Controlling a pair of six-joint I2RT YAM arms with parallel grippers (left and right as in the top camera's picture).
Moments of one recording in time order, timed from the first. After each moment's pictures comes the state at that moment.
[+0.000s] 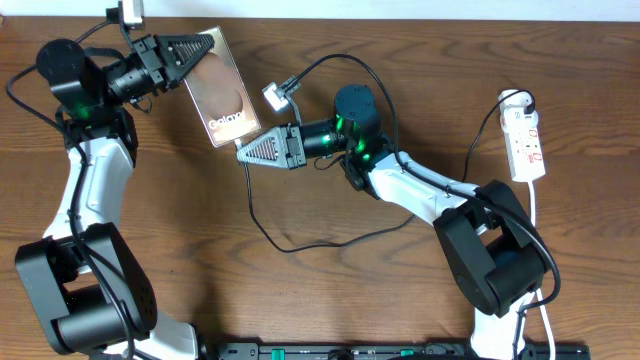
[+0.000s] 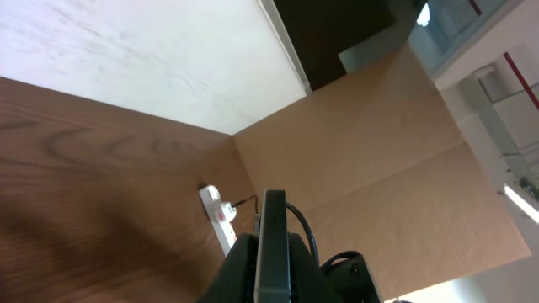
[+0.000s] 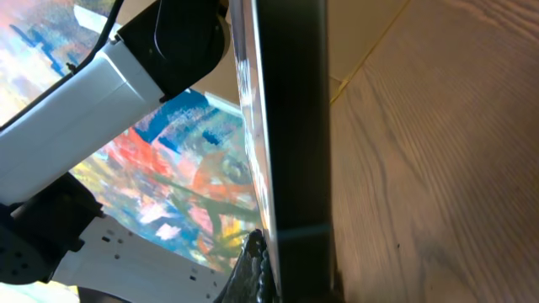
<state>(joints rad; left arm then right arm) 0.27 1.73 1.20 0.67 1.33 -1.19 0.61 2.01 1.25 0.81 -1.20 1.11</state>
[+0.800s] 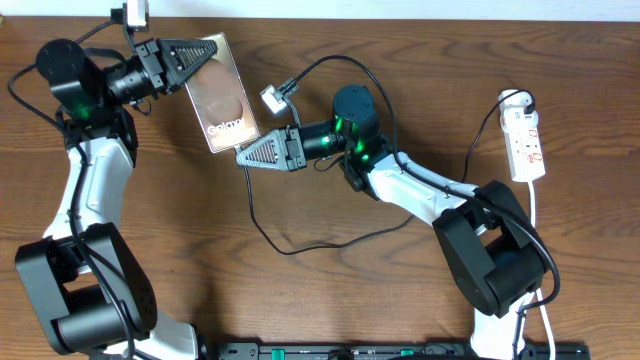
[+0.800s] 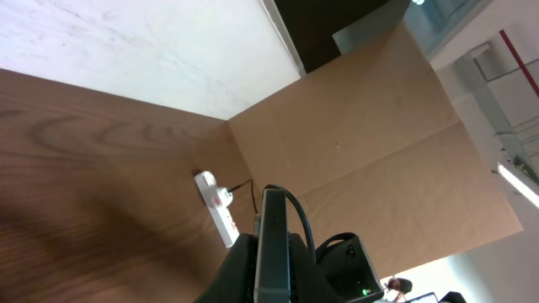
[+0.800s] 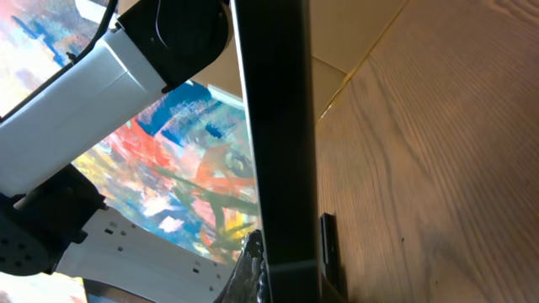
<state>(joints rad) 0.27 1.73 1.20 0.67 1.38 -1.17 0.62 2.01 1.25 0.81 -1.22 1.11</state>
